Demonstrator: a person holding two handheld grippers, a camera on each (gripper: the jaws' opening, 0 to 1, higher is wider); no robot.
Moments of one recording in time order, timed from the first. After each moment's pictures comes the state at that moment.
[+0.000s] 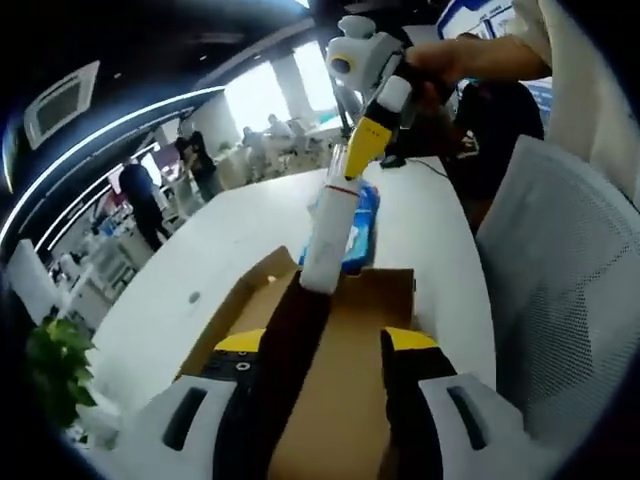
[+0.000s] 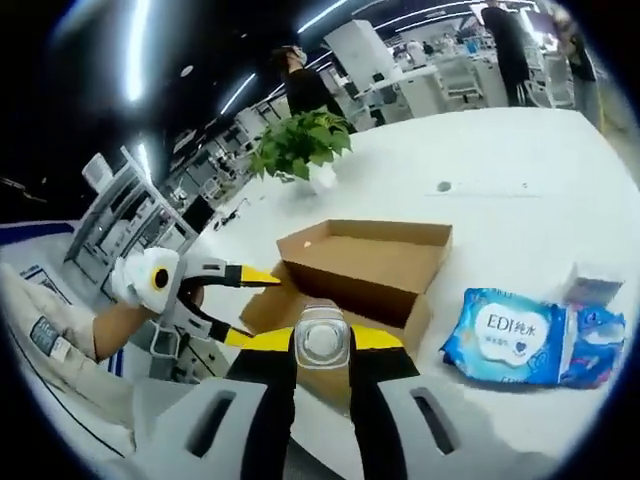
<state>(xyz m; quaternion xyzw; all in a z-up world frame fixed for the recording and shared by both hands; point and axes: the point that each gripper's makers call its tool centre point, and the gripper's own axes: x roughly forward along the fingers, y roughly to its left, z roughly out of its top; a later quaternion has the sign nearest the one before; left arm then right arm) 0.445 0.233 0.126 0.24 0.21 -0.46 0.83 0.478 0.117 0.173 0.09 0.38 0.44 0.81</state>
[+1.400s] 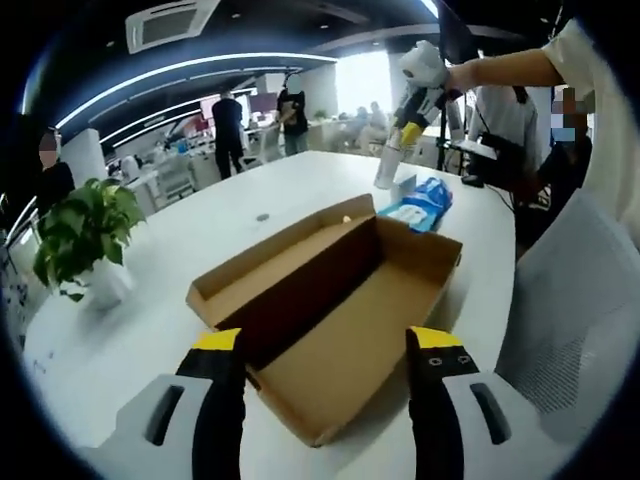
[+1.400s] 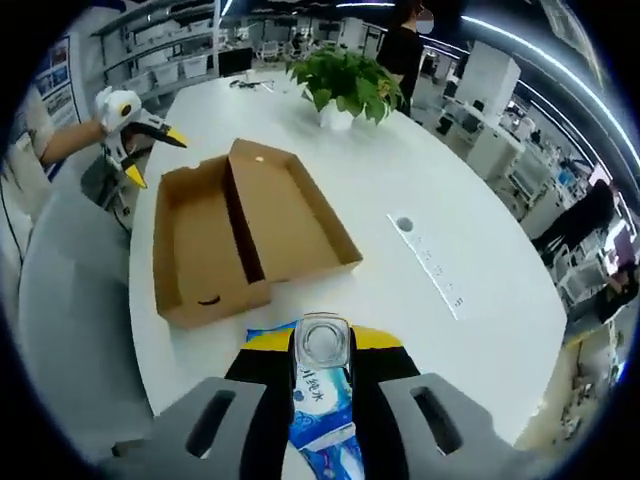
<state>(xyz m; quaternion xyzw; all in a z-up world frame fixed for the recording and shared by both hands) 0.422 0.342 0.105 0.13 0.26 -0.29 0.91 0.586 0.050 0.145 -0.34 0.33 0.50 0.73</state>
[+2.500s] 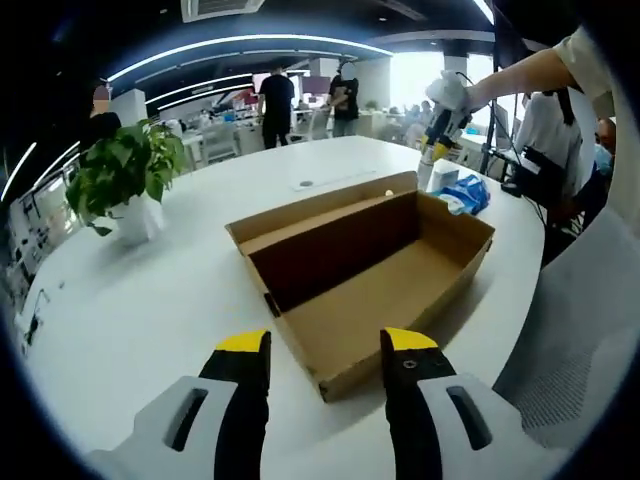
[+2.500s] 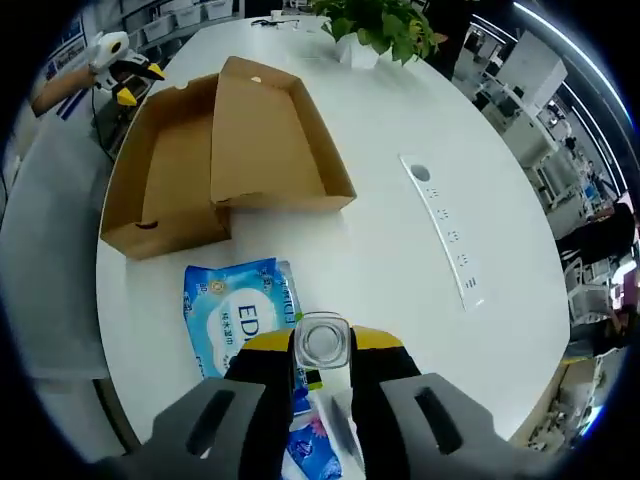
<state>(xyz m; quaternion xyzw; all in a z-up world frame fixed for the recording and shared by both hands) 0.399 0.379 0.072 0.07 0.31 -0.20 0.93 0.633 0.020 0.069 -0.40 0.38 0.51 0.65</state>
